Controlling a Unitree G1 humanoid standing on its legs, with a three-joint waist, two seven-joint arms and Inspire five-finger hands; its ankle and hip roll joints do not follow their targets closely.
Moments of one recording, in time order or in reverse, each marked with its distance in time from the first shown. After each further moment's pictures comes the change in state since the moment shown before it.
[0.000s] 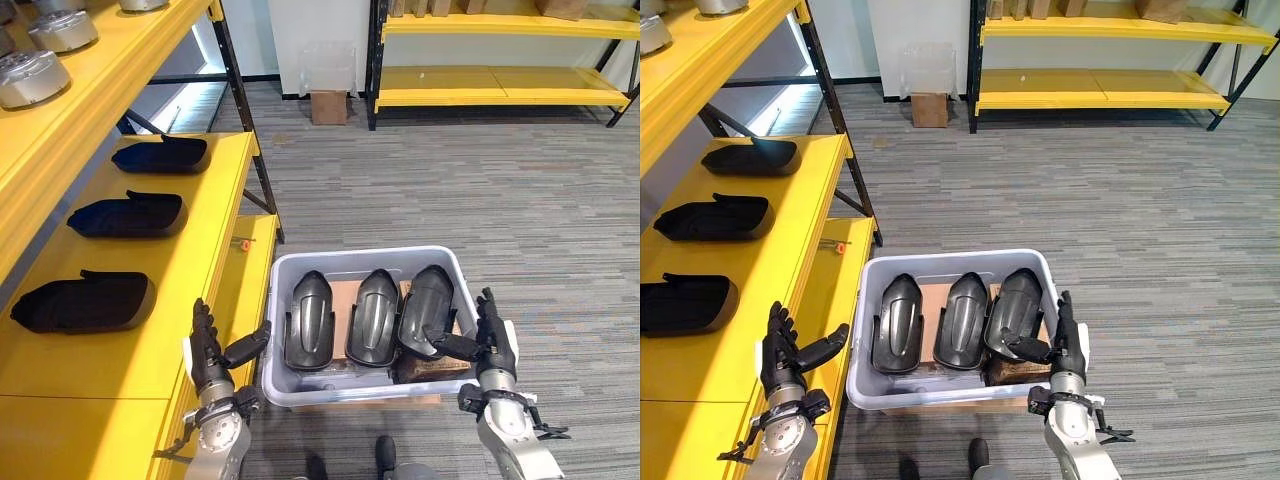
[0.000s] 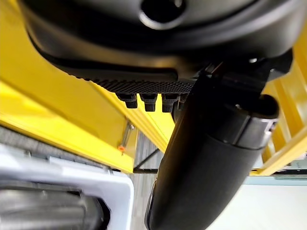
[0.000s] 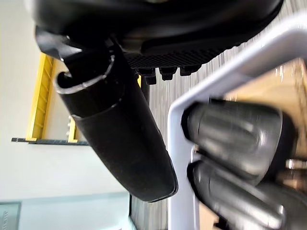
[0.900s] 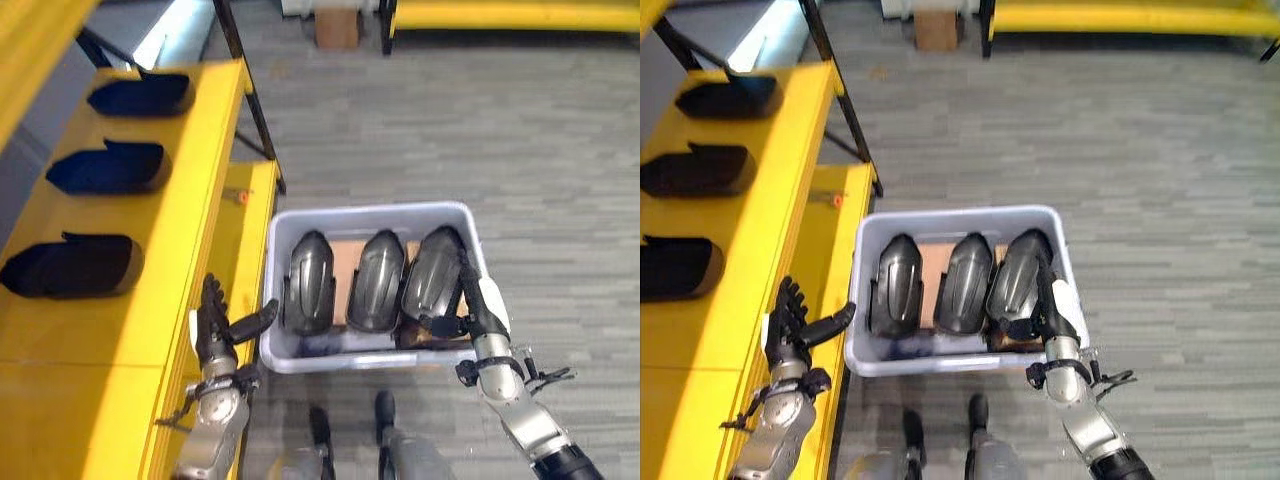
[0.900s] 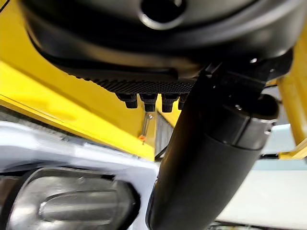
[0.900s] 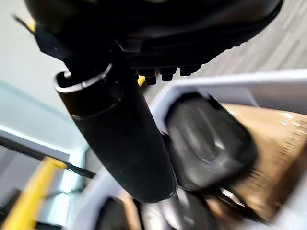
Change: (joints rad) left arm -0.165 0.080 -0.048 -0.005 -0.078 0.030 -0.062; right arm -0.259 -0.126 0.137 0.065 -0.407 0.249 0.056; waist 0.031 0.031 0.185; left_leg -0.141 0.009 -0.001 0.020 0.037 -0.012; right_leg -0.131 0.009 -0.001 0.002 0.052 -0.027
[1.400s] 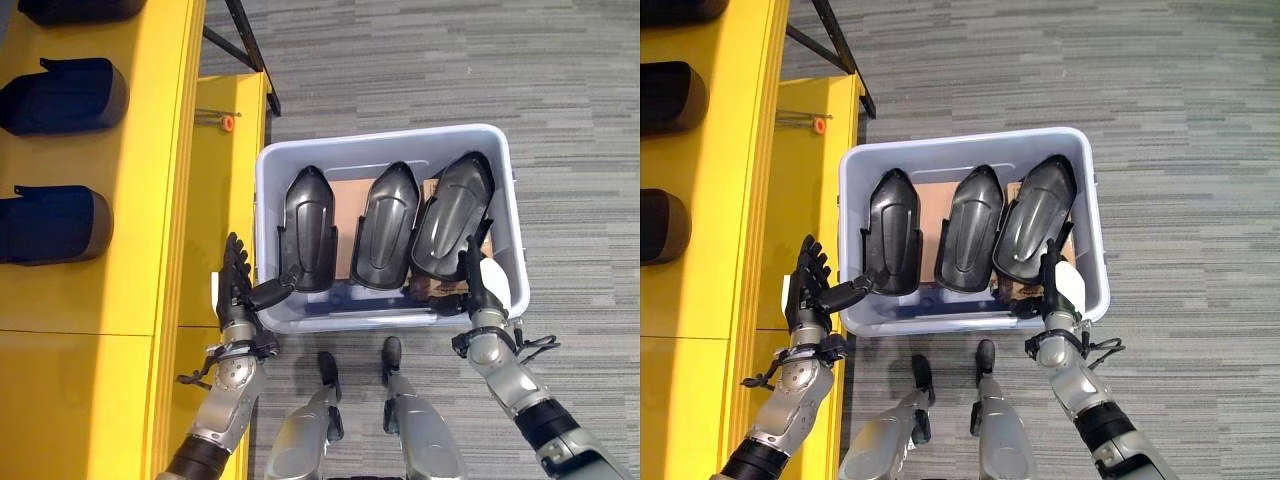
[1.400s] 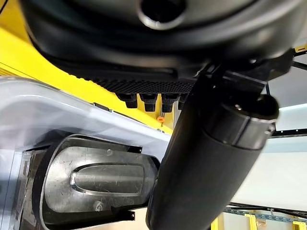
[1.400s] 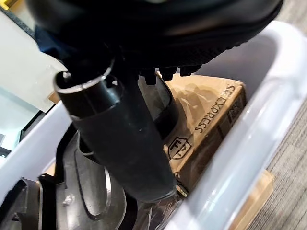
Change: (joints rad) left arm -0.129 0.001 -0.067 0.004 -0.058 -0.017 0.000; right arm -0.207 0.020 0.052 0.197 -0.040 0.059 -0.097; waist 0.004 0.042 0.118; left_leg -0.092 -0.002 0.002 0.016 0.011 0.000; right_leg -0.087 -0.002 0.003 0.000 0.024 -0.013
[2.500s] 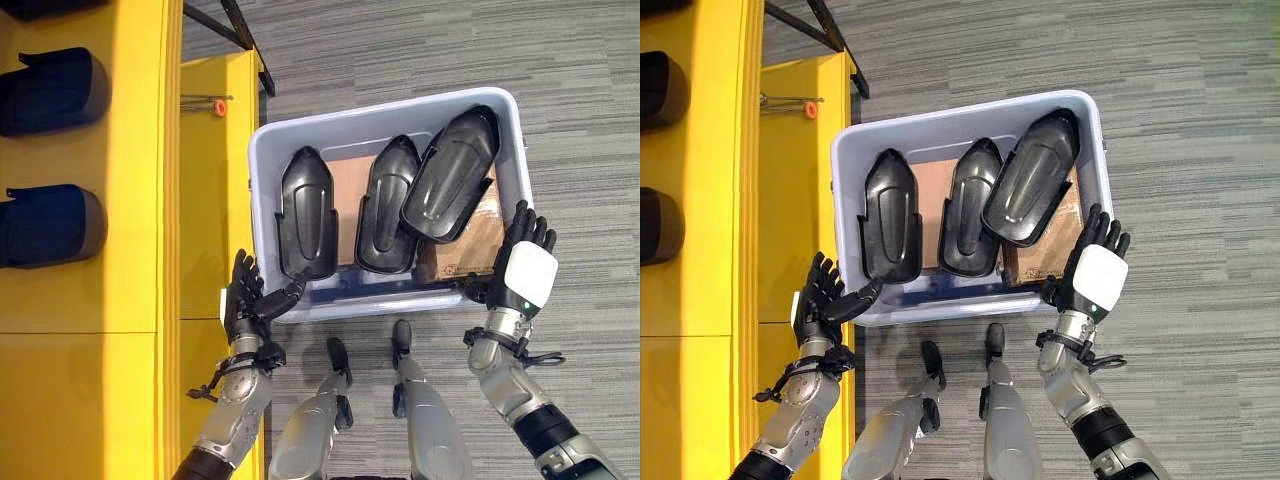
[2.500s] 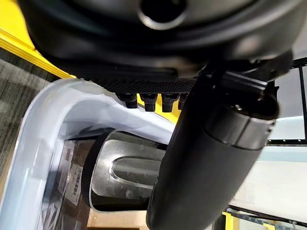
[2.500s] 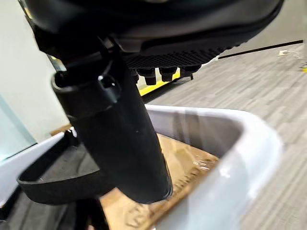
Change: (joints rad) left arm 0.075 -0.005 -0.067 -0.016 -0.132 -0.055 0.000; right arm 0.087 0.004 -0.005 -0.107 -0.263 0.139 -0.373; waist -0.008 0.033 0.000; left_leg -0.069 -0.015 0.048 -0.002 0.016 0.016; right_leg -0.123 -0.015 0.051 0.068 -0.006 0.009
